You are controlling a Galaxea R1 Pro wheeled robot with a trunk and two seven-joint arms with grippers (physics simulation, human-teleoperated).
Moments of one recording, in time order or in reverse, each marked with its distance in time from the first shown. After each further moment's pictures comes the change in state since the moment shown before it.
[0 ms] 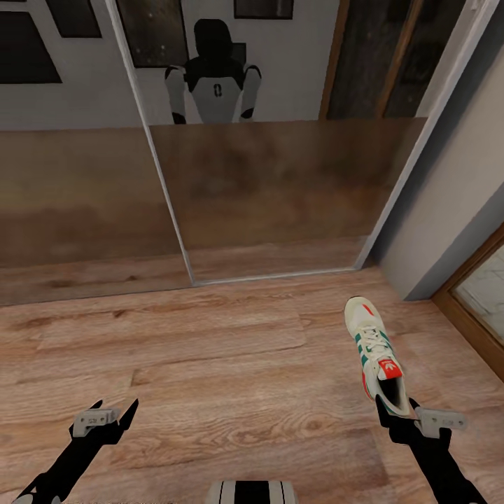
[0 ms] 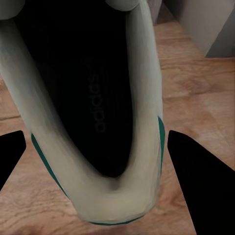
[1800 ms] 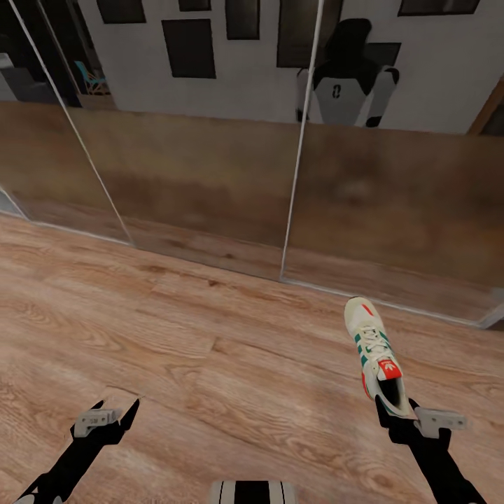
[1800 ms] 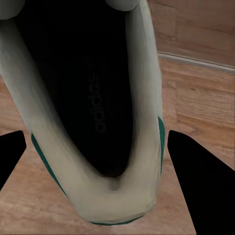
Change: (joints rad) left arm 0.000 -0.006 0.000 0.001 0.000 -0.002 0.000; right arm 0.000 0.001 0.001 0.002 0.000 0.001 -0.002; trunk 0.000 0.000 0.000
